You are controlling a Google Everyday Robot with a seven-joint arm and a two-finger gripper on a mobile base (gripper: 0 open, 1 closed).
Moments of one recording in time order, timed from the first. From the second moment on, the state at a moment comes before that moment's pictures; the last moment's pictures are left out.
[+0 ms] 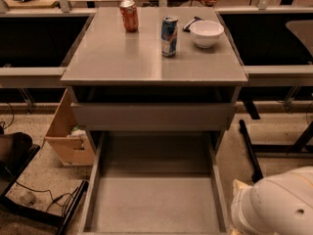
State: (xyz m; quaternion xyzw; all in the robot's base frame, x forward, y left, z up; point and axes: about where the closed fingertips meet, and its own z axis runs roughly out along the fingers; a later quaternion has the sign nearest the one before) arm 0.330 -0.203 0.642 -0.56 0.82 -0.03 0.11
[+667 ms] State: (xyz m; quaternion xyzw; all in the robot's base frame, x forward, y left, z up) arm 0.310 -0.193 0.606 -0.52 0.85 -0.01 0.12
